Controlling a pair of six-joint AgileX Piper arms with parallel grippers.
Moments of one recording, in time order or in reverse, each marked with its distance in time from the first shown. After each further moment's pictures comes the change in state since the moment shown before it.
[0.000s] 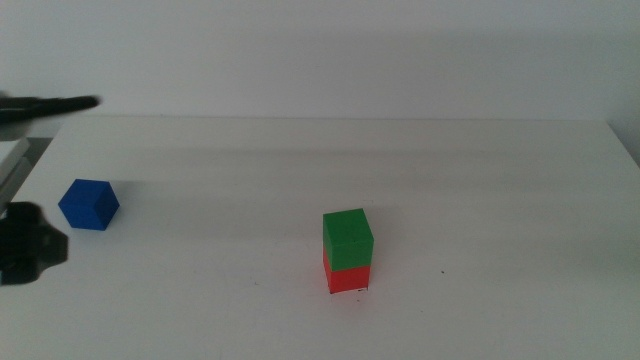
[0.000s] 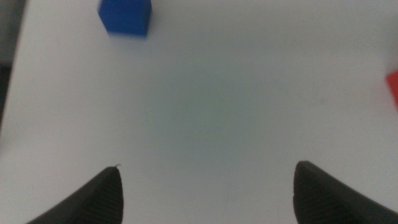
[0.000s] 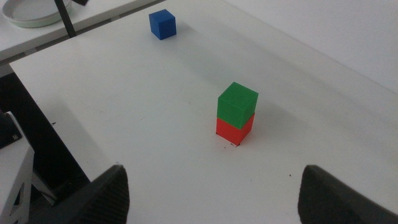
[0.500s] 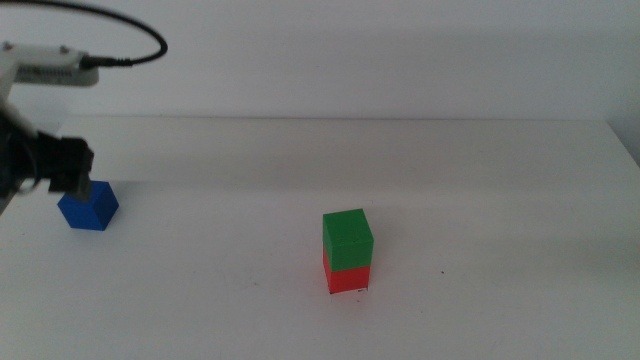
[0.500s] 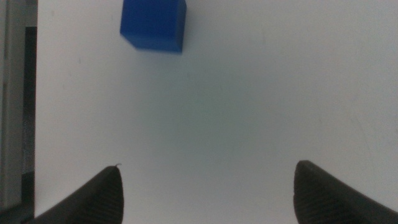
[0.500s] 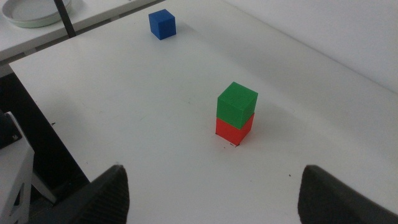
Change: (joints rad) left arm 0.047 0.514 -0.299 0.092 0.007 0.048; right arm 0.000 0.000 0.000 0.000 0.000 0.000
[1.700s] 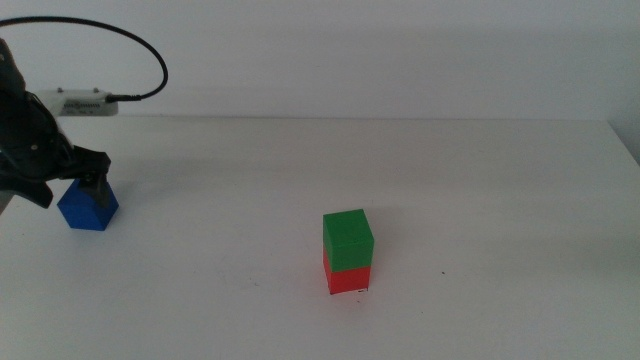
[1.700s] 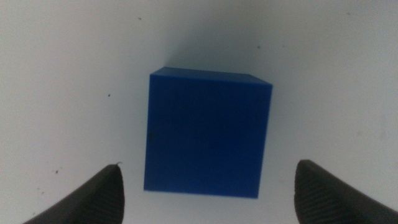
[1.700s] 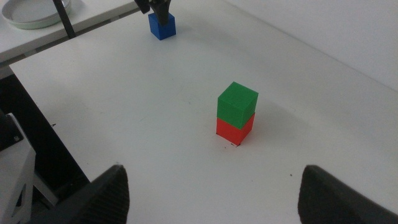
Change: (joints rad) left arm 0.182 0.651 -0.406 -0.151 0.013 0.259; right arm 0.000 0.000 0.000 0.000 0.000 0.008
